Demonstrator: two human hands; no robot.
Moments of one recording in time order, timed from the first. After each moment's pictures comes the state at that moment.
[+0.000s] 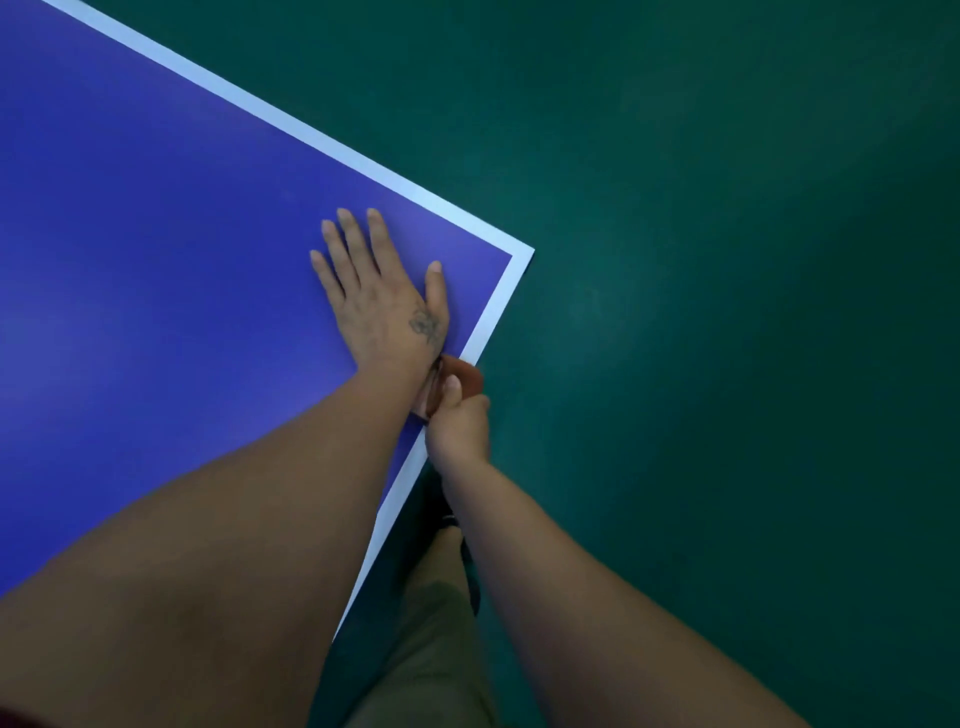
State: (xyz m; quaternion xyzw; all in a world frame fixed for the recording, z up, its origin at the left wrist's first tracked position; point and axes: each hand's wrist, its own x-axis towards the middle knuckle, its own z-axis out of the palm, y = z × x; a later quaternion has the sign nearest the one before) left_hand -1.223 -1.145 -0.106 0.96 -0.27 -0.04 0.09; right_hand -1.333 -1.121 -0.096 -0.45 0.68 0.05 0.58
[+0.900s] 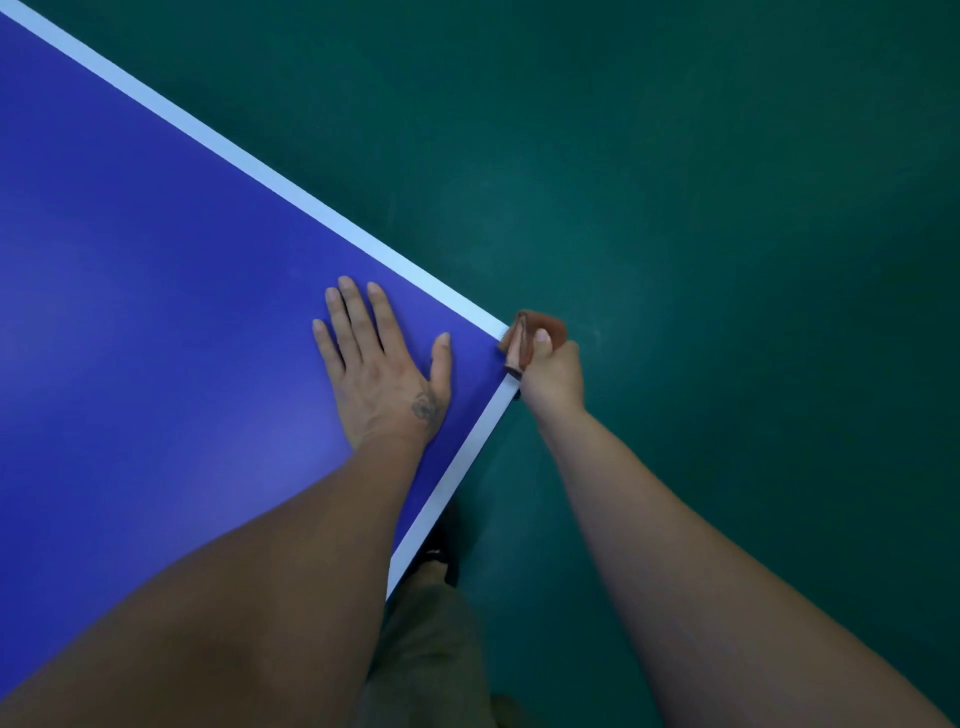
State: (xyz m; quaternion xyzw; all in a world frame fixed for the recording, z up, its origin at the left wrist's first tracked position) left_hand -1.204 -1.166 -0.130 0.97 -0.24 -0.02 0.04; right_hand -1.292 -1.308 -0.104 -0.54 0.67 0.03 0.51
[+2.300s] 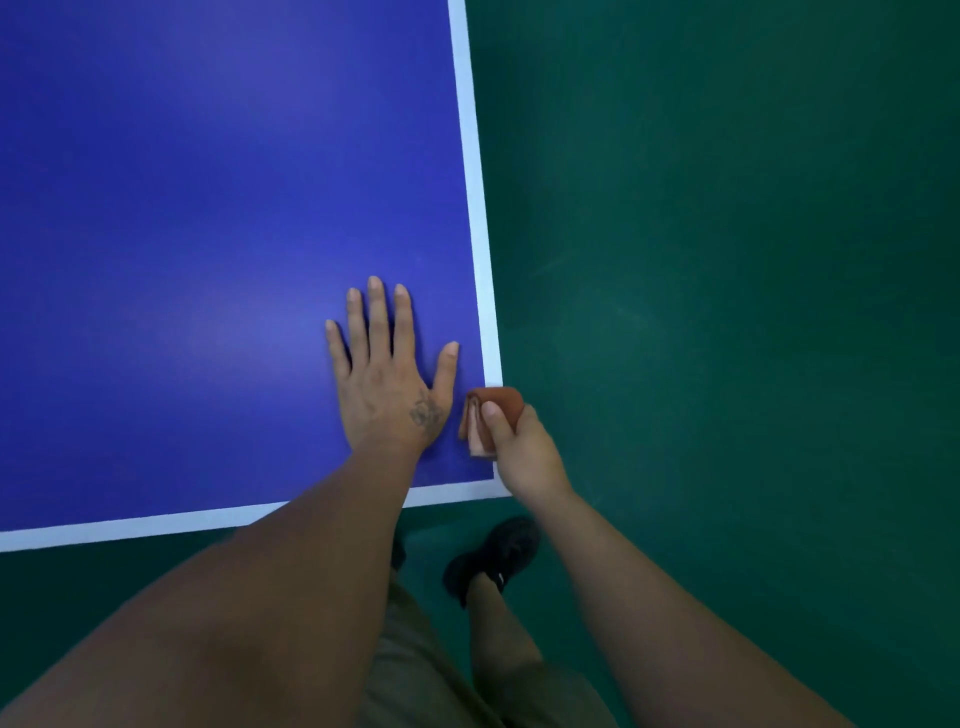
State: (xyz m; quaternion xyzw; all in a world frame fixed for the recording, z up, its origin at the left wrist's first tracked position) left_hand -1.207 -1.223 -0.127 0.99 0.15 -0.02 0.06; right_hand -1.225 -1.383 -0.100 -0.79 0.23 0.37 0.44
